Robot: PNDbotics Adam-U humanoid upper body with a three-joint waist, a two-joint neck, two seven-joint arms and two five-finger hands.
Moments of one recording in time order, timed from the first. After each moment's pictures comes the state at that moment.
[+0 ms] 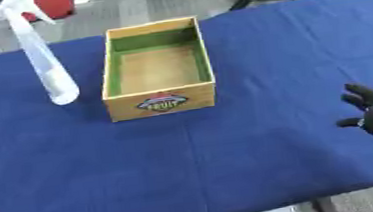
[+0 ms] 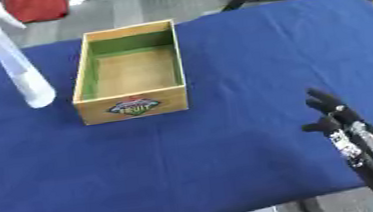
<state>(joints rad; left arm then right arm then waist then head) -0.30 0.95 0.08 -1.80 -0.37 -0.05 -0.05 0.14 -0.14 -0.12 -1.89 0.07 -0.30 0.38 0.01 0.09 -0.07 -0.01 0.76</state>
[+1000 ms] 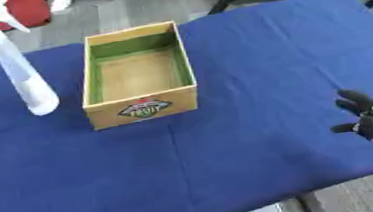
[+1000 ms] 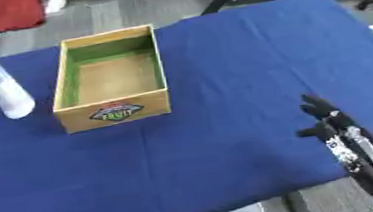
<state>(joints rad) -1.01 0.77 -0.13 -1.04 -0.68 -0.21 -0.46 0.14 -0.15 -0.10 -1.88 0.06 -0.30 0.41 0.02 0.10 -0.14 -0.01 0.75</state>
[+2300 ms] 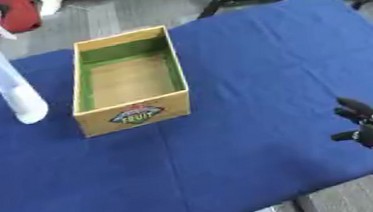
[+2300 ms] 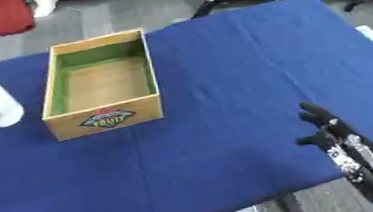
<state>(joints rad) -1.03 0.68 -0.08 -0.85 -0.89 -0.10 -0.29 0.13 -0.15 -0.09 -1.88 0.06 -0.30 0.43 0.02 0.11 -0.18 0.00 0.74</state>
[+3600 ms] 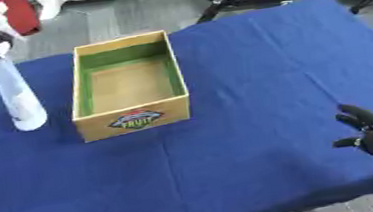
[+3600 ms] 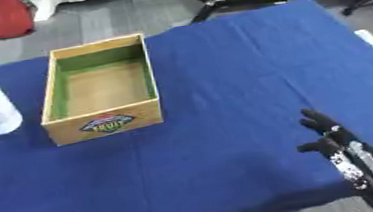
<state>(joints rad) -1.01 0.68 -0.08 -0.85 -0.86 -0.20 -0.33 0.13 -0.15 -0.09 -1.88 0.06 -0.30 0.44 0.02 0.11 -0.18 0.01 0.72</state>
